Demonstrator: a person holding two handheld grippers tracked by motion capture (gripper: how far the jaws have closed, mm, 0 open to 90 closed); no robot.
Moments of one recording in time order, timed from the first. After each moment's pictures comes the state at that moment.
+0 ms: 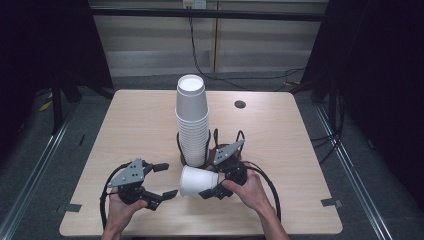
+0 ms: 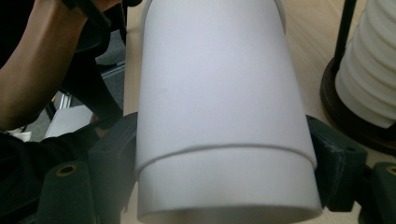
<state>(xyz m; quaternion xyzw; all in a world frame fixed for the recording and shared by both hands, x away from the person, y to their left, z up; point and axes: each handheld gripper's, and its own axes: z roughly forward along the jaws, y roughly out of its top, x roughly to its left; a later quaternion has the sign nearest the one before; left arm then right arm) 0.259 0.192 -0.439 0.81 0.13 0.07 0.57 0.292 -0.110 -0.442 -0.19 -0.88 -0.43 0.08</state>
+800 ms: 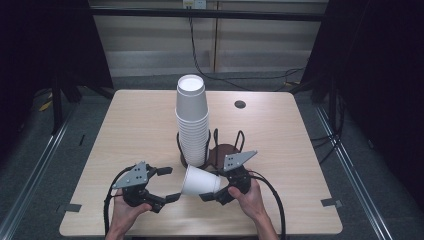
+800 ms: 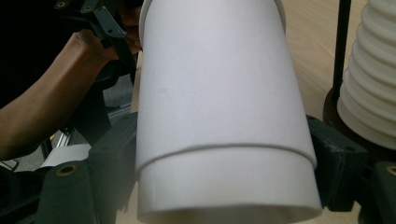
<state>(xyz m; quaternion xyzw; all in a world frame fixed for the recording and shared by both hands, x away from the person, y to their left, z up) 0.260 0.187 -0.451 0.80 0.14 0.06 0.58 0.277 -0.123 -0.466 -0.18 -0.82 -0.53 0.06</state>
